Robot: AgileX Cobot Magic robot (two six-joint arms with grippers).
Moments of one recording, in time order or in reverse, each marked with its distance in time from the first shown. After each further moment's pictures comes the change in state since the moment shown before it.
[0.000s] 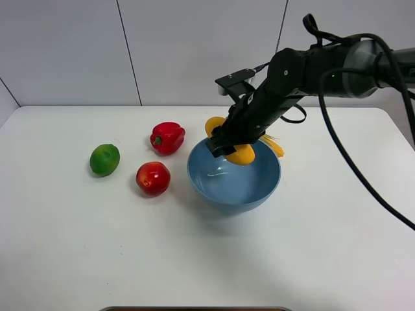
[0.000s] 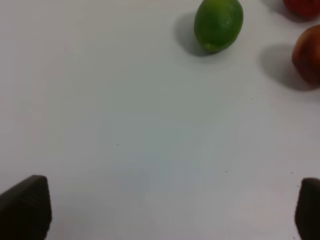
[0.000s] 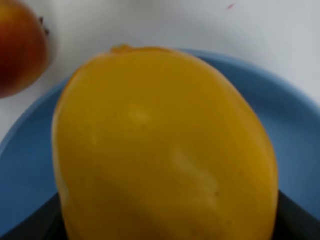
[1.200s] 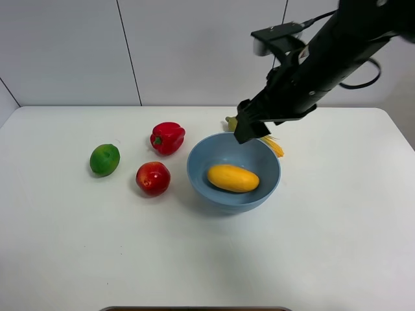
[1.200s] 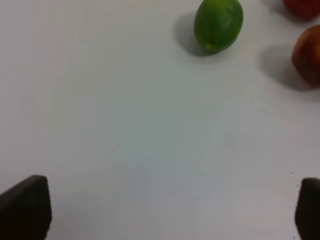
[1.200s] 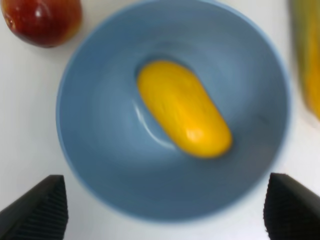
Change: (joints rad) left arm 0.000 0.000 0.000 -0.001 0.000 0.000; right arm 0.007 -0.384 0.000 -0.154 0.362 0.209
